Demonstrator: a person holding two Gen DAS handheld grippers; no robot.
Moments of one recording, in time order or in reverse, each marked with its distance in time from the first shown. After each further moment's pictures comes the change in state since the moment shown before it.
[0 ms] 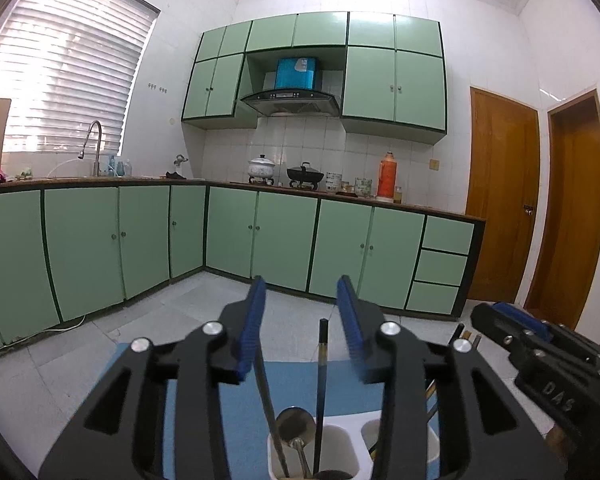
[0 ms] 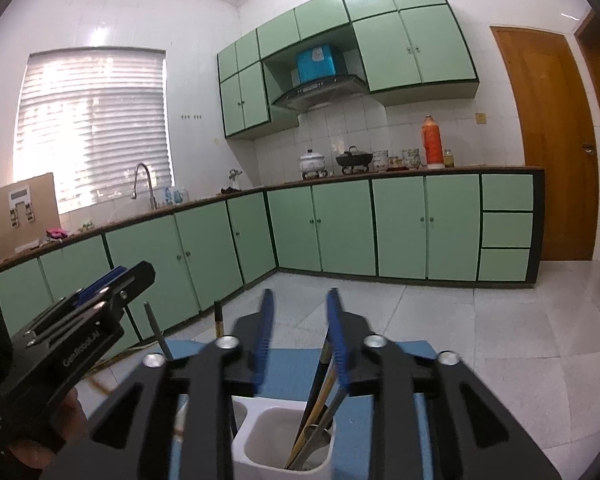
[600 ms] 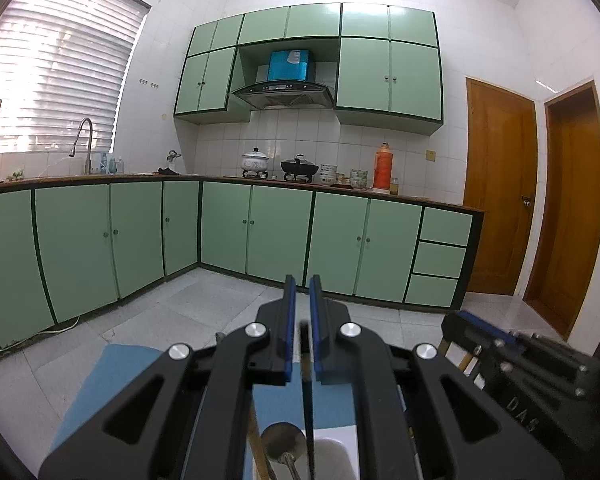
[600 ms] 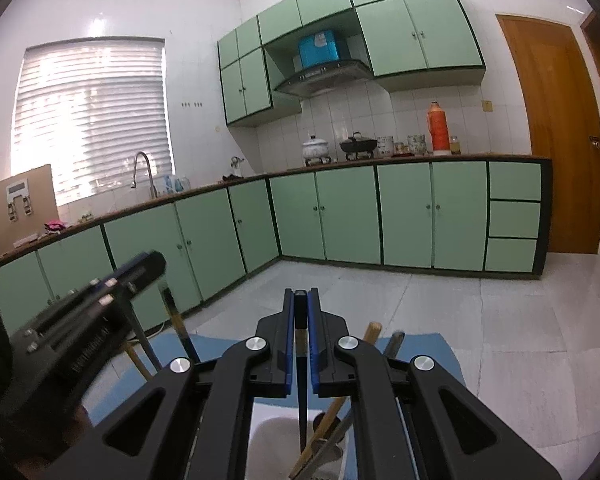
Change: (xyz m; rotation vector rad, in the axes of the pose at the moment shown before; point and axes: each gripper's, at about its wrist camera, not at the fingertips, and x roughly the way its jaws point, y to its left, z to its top) left arm 0.035 -0.005 -0.012 0.013 0.030 -0.016; right arm 0.046 0.001 -0.011 0.001 0.064 0.008
